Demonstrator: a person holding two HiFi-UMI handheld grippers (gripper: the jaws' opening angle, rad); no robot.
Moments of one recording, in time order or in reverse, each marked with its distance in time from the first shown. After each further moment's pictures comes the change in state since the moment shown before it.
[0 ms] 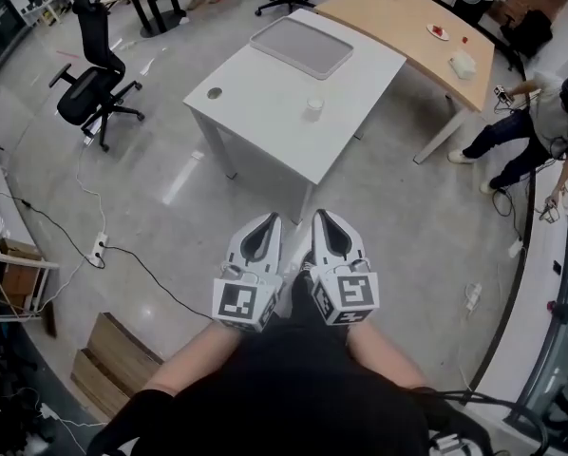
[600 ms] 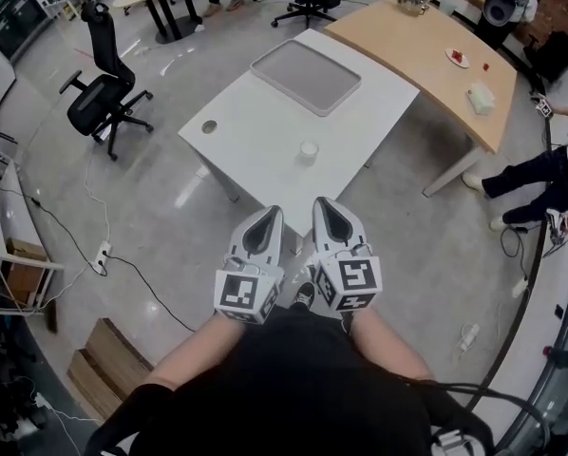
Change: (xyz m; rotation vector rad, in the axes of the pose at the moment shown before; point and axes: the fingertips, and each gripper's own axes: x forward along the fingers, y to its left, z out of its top) left arm 0.186 0.024 0.022 0.020 0.003 0.075; right arm 0.147 -0.126 0.057 -0.009 0.006 0.110
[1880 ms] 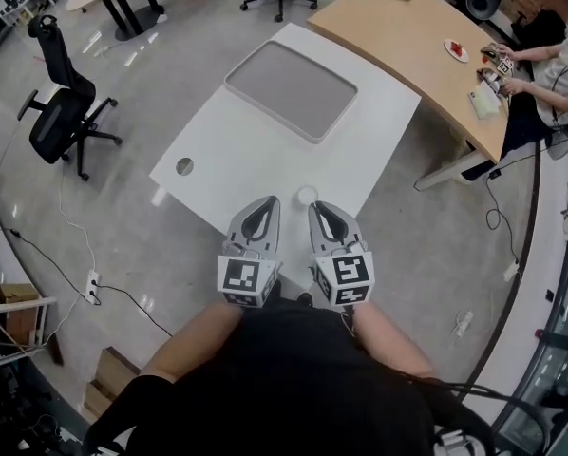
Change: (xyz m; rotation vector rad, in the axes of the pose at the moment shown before) left arm 0.208 0.143 -0.052 -0.016 0.125 -0.089; right arm 0.210 -0.078 -0.050 -0.065 0.214 -0.056
